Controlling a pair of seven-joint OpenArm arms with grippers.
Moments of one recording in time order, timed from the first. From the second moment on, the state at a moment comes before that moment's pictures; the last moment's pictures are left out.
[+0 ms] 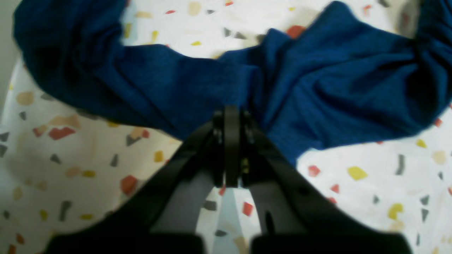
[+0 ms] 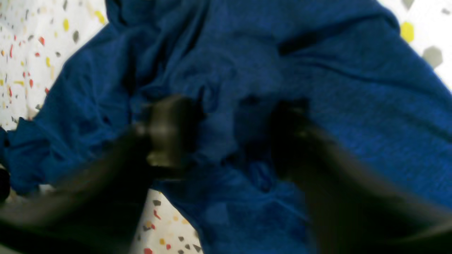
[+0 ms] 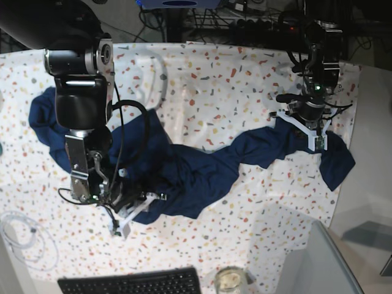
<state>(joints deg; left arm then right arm) 9.7 -15.3 -4.4 75.6 -12.9 -1.1 19.6 25.2 -5.2 6.2 53.0 9.6 9.9 -45.8</state>
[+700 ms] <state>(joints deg) 6.9 -15.6 -4.4 70.7 -12.7 -1.1 19.6 -7.2 2.6 15.7 107.2 9.7 10.4 -61.6</state>
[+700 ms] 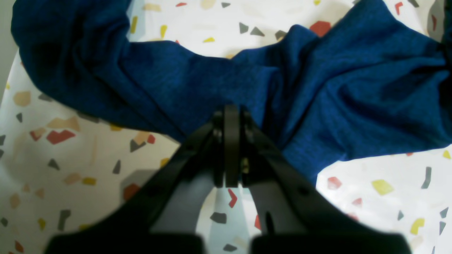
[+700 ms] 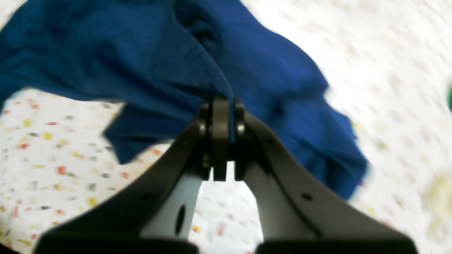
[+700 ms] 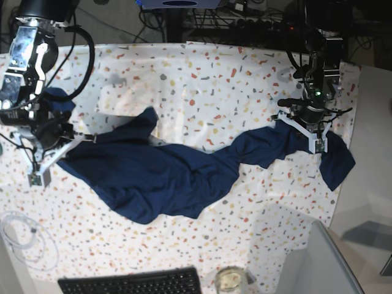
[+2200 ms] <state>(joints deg) 2.1 -13.9 -4.3 64.6 -12.8 -0.8 18.7 -11.7 10.2 12.9 109.5 10.0 10.7 -59.3</state>
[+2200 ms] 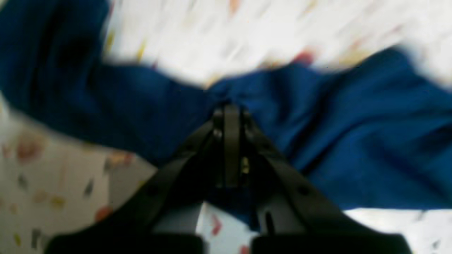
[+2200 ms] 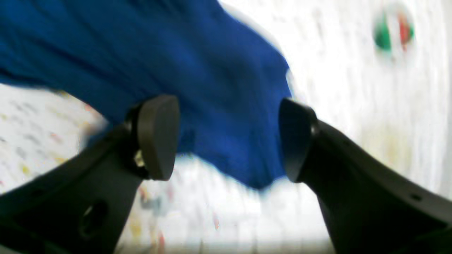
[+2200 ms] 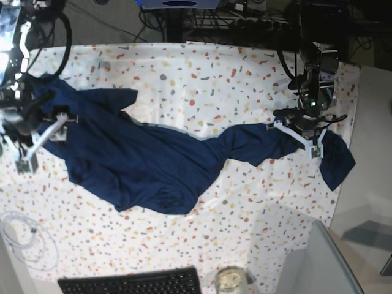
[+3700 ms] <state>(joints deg) 8.4 -14.7 -4.4 66.4 -12.8 -1.1 9.5 19.6 14.9 -25.2 55.1 9.8 3.8 -36.4</state>
